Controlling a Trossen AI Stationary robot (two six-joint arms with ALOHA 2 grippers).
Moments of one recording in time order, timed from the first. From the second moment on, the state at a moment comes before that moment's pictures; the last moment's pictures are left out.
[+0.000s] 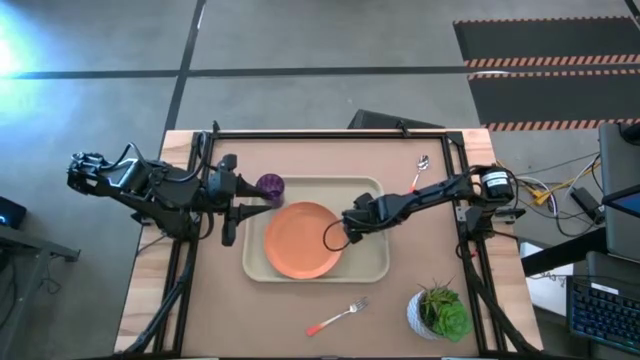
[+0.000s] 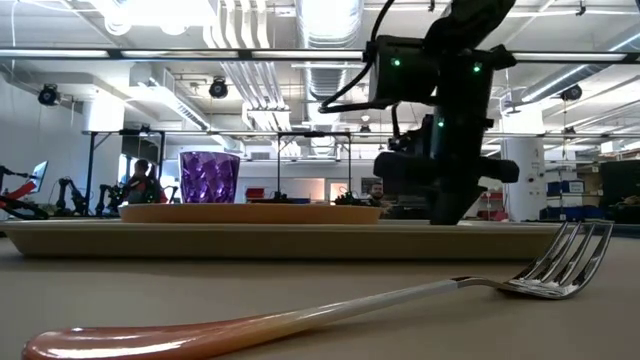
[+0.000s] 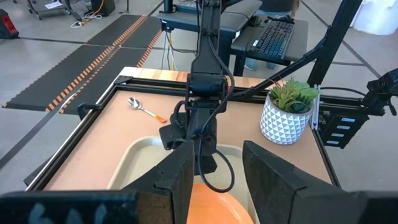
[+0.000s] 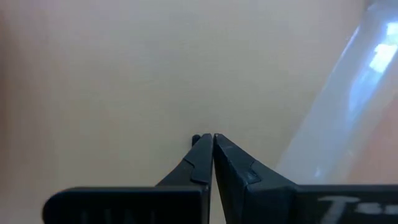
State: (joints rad) left arm -0.34 1.05 1.40 -0.70 -0.42 -0.22; right arm 0.04 1.84 1.08 -0.73 0.24 1.07
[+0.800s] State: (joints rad) left arm -0.34 1.05 1.40 -0.70 -0.42 -0.23; right arm 0.02 1.65 1.10 -0.82 0.36 0.99
